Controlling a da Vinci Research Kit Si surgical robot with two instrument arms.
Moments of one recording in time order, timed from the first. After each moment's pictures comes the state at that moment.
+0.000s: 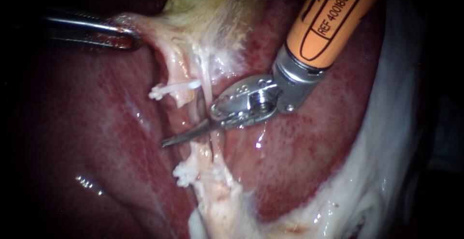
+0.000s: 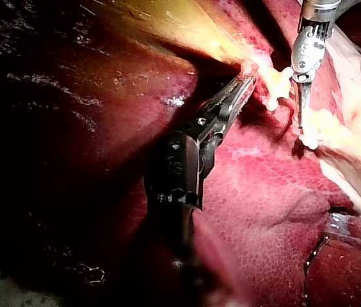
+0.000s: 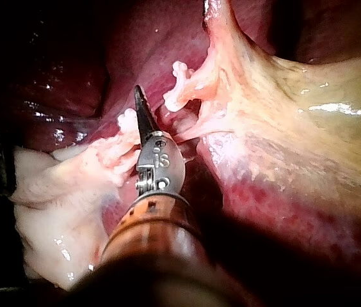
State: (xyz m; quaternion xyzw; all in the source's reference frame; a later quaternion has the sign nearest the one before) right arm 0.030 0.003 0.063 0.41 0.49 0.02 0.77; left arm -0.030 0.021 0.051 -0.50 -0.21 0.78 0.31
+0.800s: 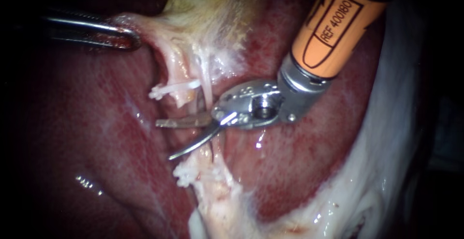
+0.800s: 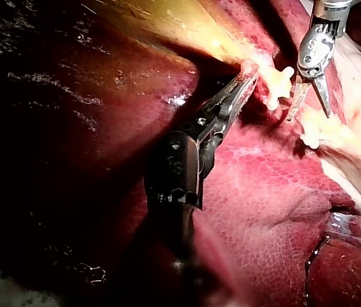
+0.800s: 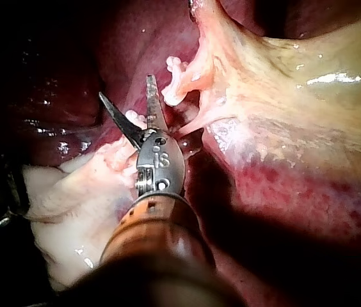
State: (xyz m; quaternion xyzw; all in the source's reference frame) right arm 0.029 0.003 0.061 0.40 0.53 0.09 0.74; left arm -0.030 0.021 0.052 -0.50 -0.21 0.78 0.31
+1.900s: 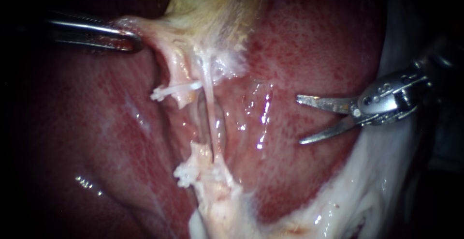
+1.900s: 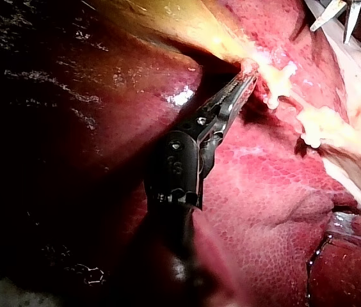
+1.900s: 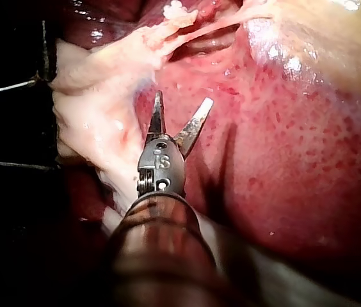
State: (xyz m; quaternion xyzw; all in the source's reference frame) right arm 0.010 0.004 0.058 0.15 0.44 0.12 0.88; left arm -0.031 0.020 0.053 -0.50 -0.20 0.78 0.30
